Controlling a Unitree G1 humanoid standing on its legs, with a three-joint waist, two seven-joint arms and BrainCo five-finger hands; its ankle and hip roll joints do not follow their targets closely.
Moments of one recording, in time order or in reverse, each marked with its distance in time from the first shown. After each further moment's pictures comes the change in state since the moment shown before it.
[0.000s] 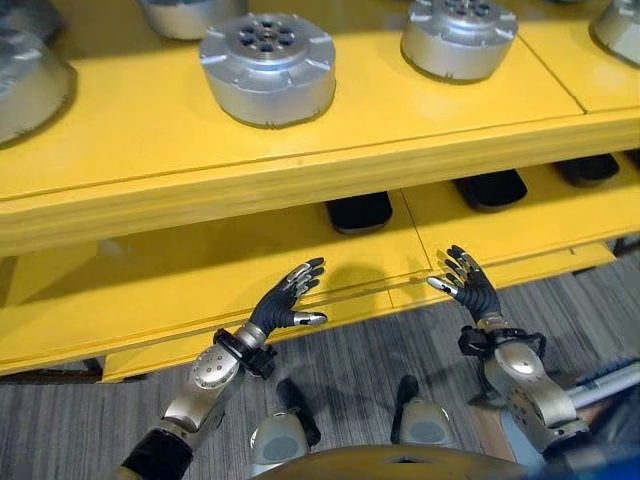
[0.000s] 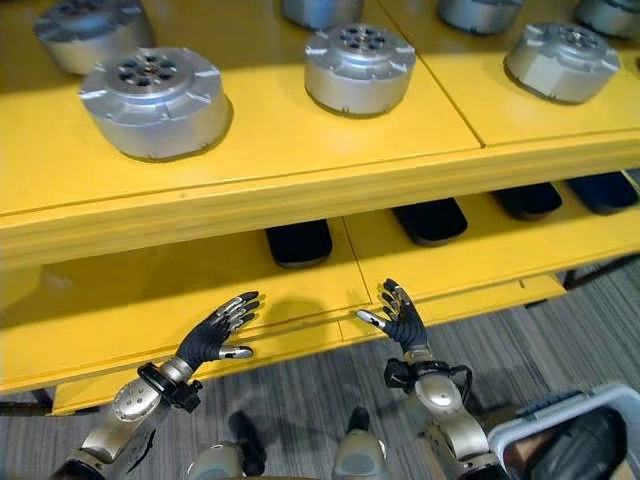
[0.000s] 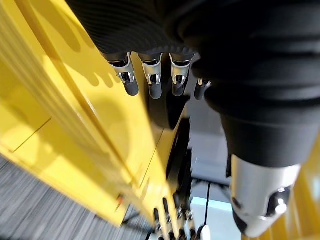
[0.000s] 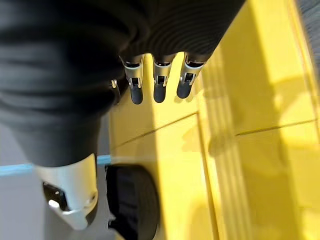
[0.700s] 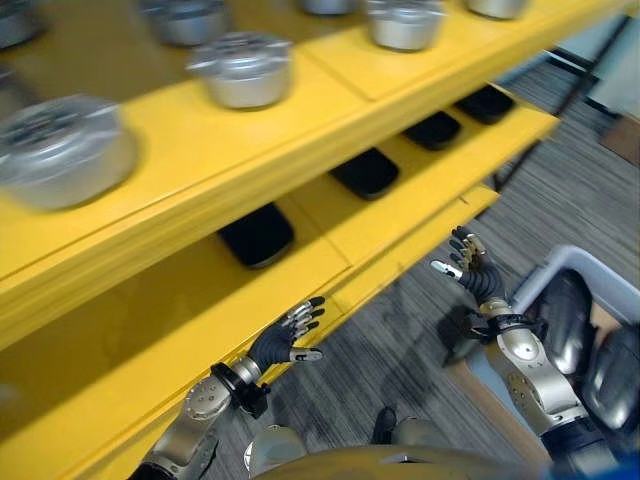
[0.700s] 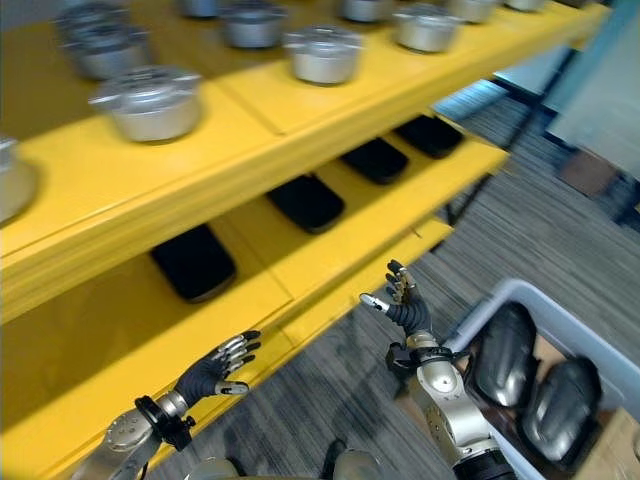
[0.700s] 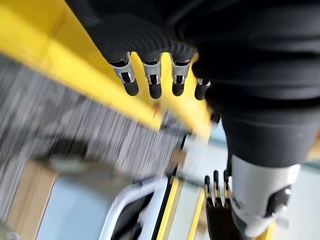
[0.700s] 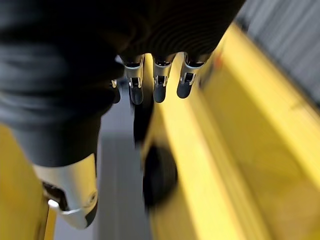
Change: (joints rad) left arm 0.147 -0.036 -0.013 0.013 -0.060 0.111 -0.109; right arm -0.029 -0.069 -0.038 -0.003 -0.014 -0.017 -0.040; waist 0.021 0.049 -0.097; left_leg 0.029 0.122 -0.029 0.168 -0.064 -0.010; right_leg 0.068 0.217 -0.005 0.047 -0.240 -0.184
